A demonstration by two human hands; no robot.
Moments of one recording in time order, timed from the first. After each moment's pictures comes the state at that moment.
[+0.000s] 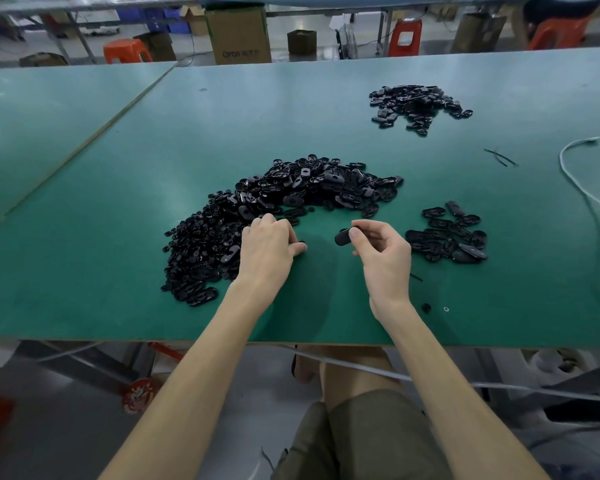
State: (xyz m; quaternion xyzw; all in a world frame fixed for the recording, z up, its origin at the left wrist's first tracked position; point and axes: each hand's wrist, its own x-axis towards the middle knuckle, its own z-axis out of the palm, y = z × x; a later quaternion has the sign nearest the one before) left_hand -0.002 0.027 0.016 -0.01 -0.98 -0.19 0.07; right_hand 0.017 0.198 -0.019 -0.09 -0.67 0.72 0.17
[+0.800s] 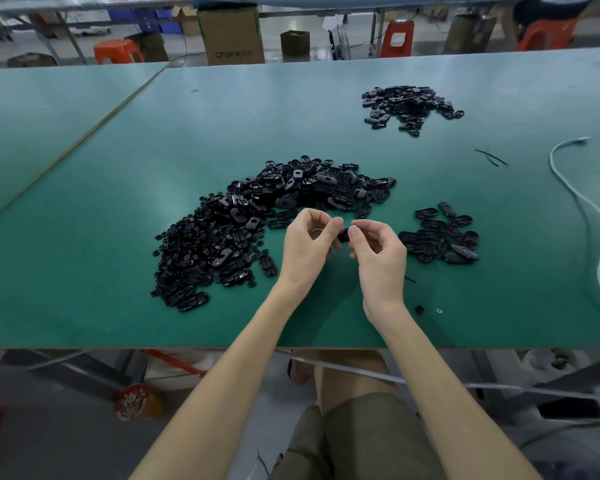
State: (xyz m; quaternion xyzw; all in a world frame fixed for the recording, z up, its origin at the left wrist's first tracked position) left_hand -0.012 0.087 -0.011 -0.04 -0.72 -0.69 0.07; right_hand 0.019 0.199 -0.017 -0.11 -0.66 0.72 0.19
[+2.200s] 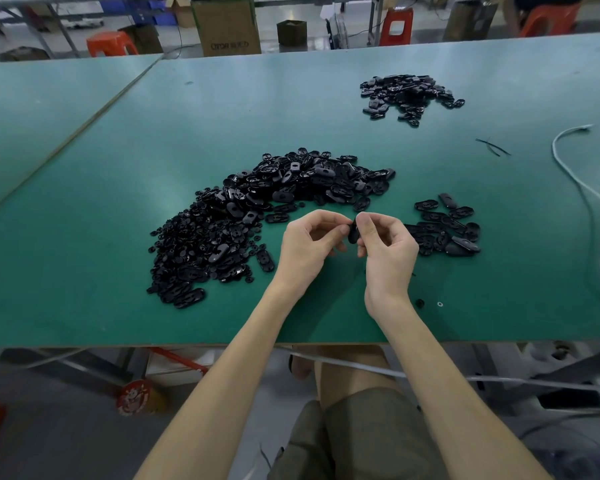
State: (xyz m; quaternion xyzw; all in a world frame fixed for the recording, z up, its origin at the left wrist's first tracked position) left_hand -0.008 0.082 -0.016 -0.11 -0.73 -0.68 0.04; right_hand 0.018 0.202 -0.016 -0.13 -0.59 0.77 0.22
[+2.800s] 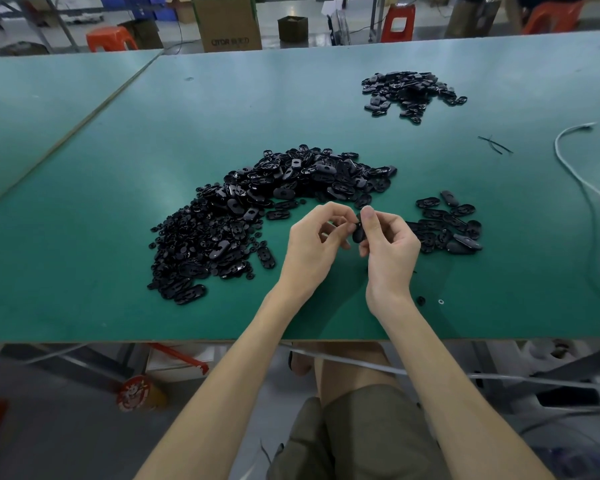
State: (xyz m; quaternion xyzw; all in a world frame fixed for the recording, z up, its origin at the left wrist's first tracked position) left_hand 0.003 0.090 -0.006 -0.16 -0.78 -0.60 0.11; right_hand 0.018 0.203 -0.016 -0.13 -0.58 0.77 0.21
